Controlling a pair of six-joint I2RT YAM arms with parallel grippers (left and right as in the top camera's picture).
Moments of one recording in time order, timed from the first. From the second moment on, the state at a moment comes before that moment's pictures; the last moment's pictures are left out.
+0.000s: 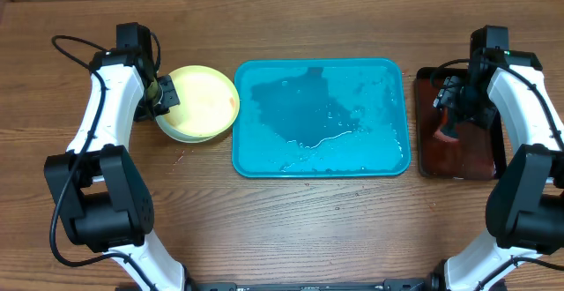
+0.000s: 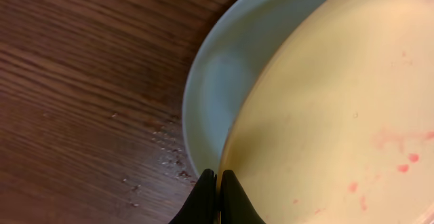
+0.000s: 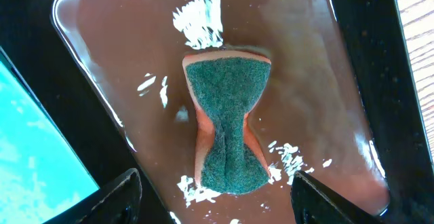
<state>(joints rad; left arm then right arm) 0.13 1.94 1.53 -0.98 -0.11 -0.25 -0.16 1.88 1.44 -0.98 0.09 0.33</state>
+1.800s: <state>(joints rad) -0.03 1.55 1.81 -1.18 -0.13 -0.29 -0.10 1.26 1.78 -1.33 -0.16 0.21</state>
